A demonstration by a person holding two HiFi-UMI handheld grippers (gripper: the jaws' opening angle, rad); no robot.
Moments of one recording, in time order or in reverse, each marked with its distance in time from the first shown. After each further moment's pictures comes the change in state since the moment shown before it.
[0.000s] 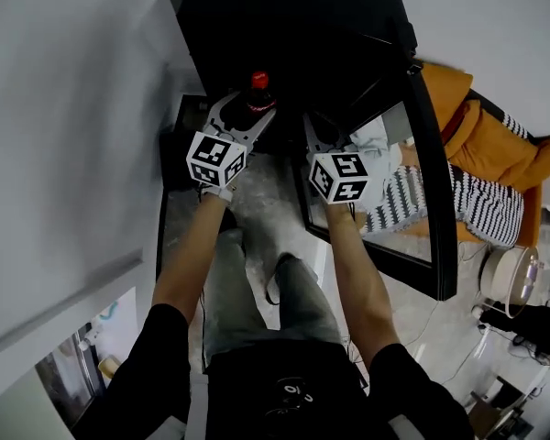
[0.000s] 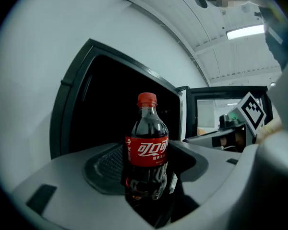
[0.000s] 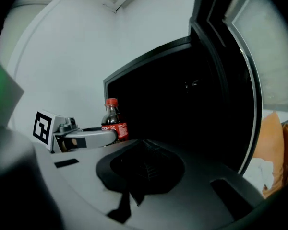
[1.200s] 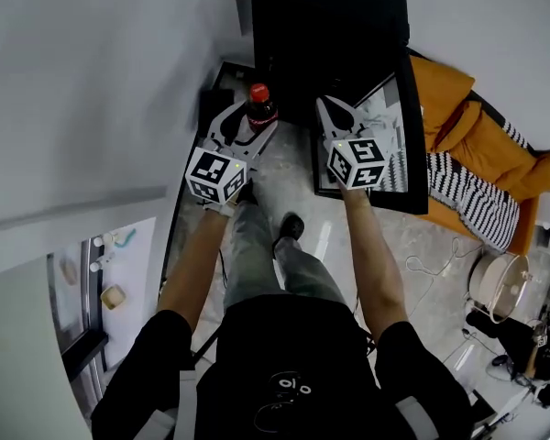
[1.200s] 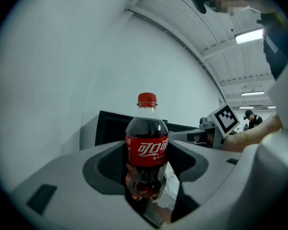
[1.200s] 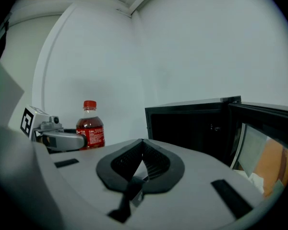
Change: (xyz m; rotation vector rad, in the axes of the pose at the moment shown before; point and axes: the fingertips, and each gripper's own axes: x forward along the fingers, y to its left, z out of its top) left arm -0.207 -0.118 0.142 -0.064 0.036 0.145; right arm -0.140 0.130 0.110 -0.062 0.034 0.183
